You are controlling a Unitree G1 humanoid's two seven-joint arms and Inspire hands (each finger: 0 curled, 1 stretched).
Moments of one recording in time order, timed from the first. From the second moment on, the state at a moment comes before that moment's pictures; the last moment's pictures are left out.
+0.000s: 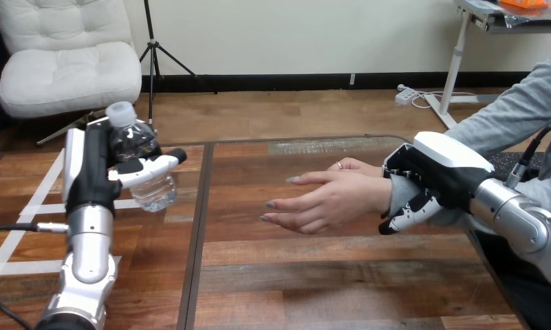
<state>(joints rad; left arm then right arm) -0.57 0.32 0.04 1.10 0.18 -0.58 0.27 -0.70 -0.60 0.35 1.05 -0.53 -0.58 0.09</state>
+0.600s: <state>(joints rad) -0.57 0.28 0.01 1.06 0.20 -0.58 0.22 -0.70 -0.59 0.35 1.01 -0.51 -0.58 0.10</state>
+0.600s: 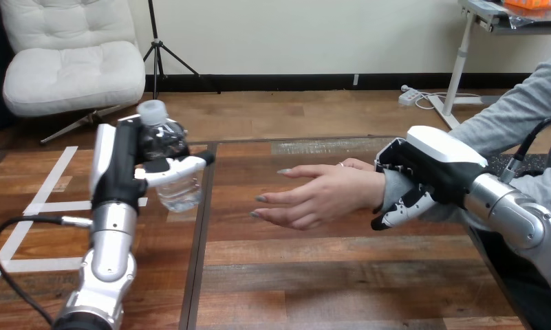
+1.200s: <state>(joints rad) -0.57 0.22 0.00 1.03 0.20 -0.58 0.18 -0.69 -0.58 0.35 0.99 -0.51 -0.60 0.10</state>
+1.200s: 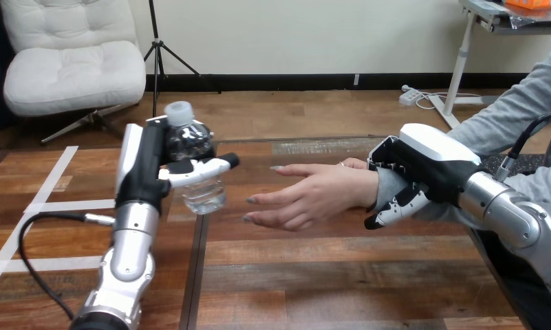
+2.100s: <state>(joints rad) -0.57 0.15 -0.04 1.00 0.21 -0.59 0.11 -0.69 -0.57 0.35 0.99 -0.51 -0.60 0.10</state>
